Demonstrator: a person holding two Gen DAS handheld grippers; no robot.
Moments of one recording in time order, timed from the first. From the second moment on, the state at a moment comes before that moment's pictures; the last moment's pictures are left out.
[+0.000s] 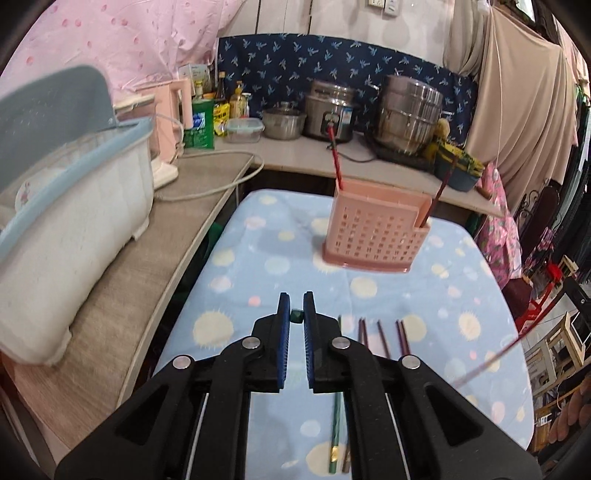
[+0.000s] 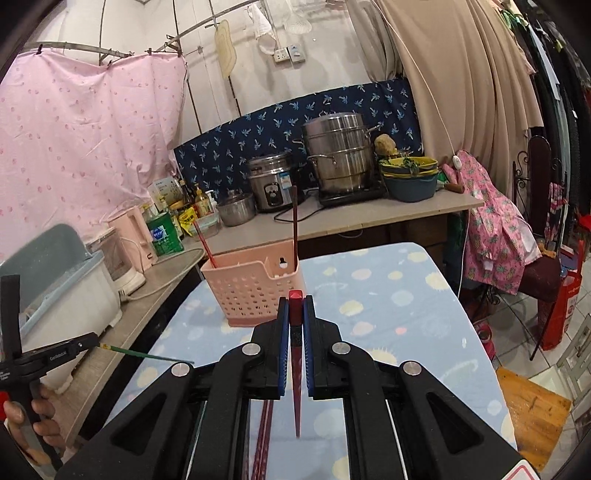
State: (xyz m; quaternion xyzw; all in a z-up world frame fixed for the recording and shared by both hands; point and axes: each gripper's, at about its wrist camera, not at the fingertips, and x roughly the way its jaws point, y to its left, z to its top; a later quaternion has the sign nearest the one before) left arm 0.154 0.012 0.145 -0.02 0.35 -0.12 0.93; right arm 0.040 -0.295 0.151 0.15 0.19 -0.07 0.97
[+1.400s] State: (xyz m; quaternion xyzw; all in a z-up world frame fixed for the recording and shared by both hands) left arm 0.360 -0.080 0.234 -0.08 0.26 -0.13 0.95; right arm 0.302 -0.315 0.198 0.17 0.16 -0.03 0.97
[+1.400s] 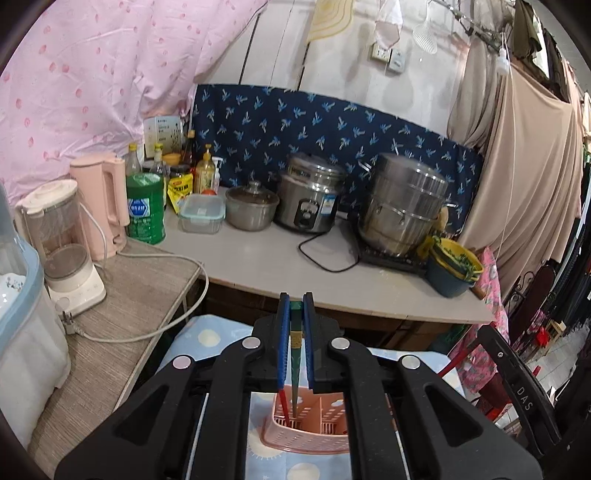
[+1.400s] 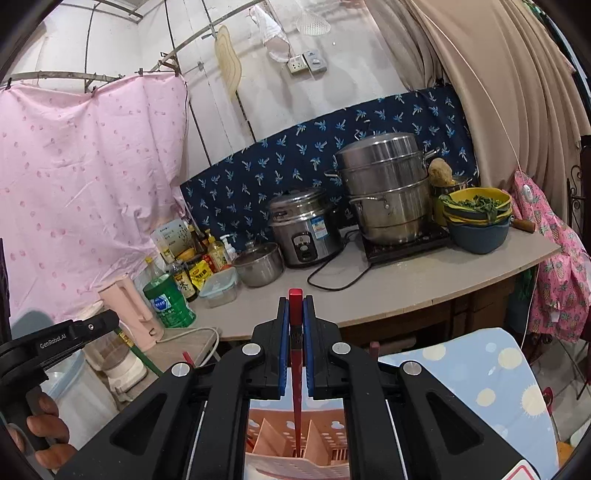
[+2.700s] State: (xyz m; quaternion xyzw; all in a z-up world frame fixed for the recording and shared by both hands) left arm 0.226 -0.056 0.186 0.01 0.27 -0.07 0.96; right arm 0.145 -0.282 0.169 0.15 0.19 0.00 0.97
